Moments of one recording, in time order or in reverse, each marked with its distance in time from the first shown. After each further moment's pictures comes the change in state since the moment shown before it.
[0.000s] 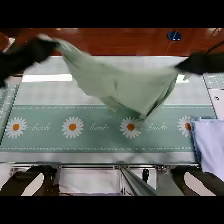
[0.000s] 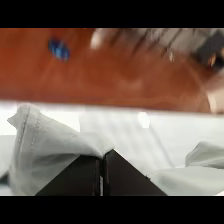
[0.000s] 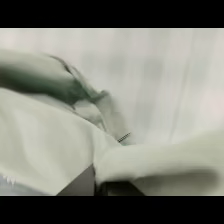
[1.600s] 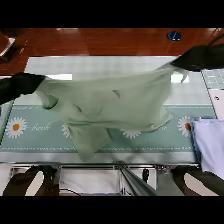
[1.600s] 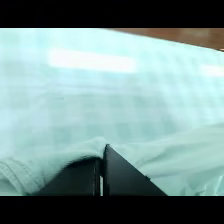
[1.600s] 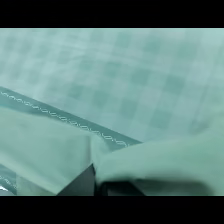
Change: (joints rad) left arm 0.158 0.172 -0.224 0.323 -0.245 -0.164; right arm 0.086 -0.069 0.007 0.010 0.011 -0.001
